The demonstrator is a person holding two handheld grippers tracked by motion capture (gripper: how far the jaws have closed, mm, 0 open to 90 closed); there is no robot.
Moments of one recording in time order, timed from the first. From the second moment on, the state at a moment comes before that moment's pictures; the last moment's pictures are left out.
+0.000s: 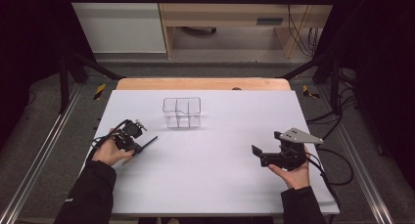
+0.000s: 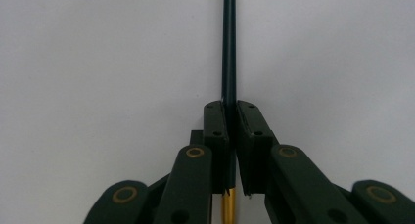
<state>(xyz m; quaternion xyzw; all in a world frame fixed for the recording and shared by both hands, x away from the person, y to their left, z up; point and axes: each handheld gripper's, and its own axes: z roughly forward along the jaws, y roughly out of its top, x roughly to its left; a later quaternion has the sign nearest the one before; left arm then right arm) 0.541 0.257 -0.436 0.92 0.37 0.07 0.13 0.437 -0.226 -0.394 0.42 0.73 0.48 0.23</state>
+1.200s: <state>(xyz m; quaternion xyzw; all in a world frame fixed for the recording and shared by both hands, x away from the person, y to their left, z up) 0.482 0.219 -0.380 0.91 0.26 0.14 0.28 0.438 -0.221 -0.397 0.42 0.74 0.47 0.22</state>
